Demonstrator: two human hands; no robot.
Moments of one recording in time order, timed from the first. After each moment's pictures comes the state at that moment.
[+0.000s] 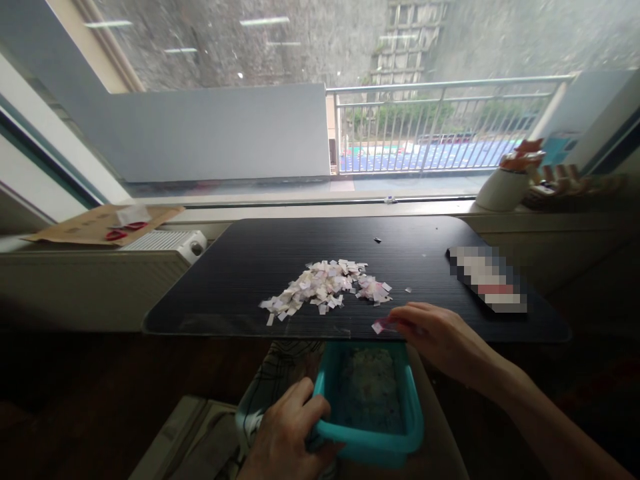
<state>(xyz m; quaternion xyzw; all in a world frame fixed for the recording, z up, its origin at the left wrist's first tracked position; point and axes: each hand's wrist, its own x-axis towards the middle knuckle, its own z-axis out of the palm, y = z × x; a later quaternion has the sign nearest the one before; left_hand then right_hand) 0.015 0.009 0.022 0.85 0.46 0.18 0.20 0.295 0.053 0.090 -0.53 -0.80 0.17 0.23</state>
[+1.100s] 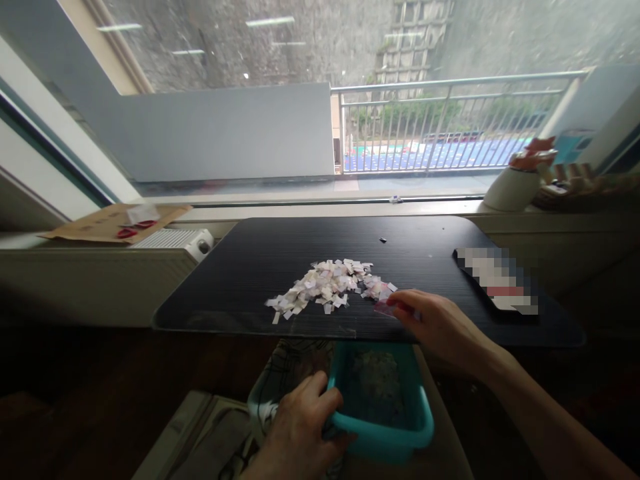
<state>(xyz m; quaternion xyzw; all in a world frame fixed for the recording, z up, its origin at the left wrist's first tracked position) 0.027 0.018 0.021 0.85 0.47 0.12 0.20 0.289 0.079 0.086 -0.58 -0.77 0.11 0.23</state>
